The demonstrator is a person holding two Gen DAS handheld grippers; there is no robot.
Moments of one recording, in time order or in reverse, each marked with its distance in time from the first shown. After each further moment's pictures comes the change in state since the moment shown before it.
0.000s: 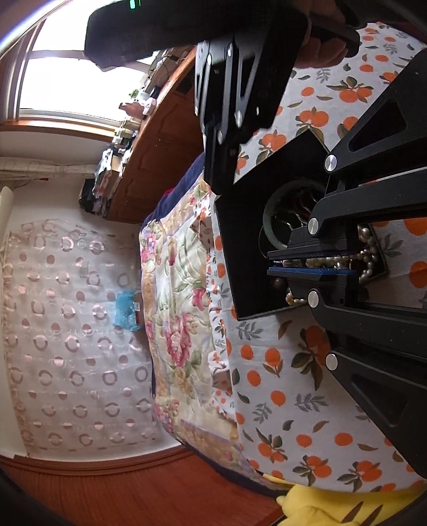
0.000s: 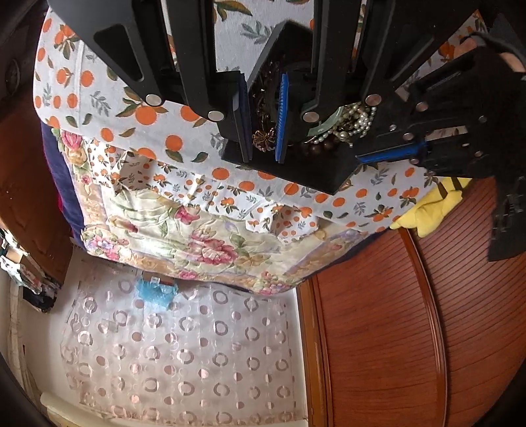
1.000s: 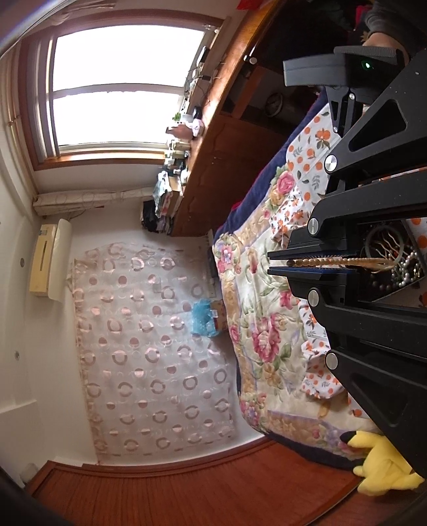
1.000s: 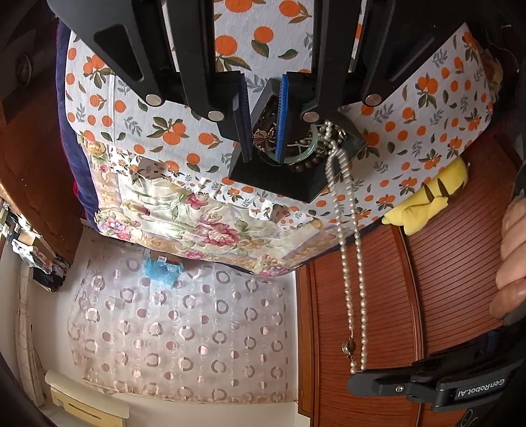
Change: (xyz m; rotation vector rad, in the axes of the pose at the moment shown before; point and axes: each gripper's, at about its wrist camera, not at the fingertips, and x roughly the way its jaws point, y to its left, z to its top) left arm -0.132 -0.043 0.114 0.123 -0.268 -0.004; right arm -0.097 0.017 -0.032 -0.053 -0.111 -0.034
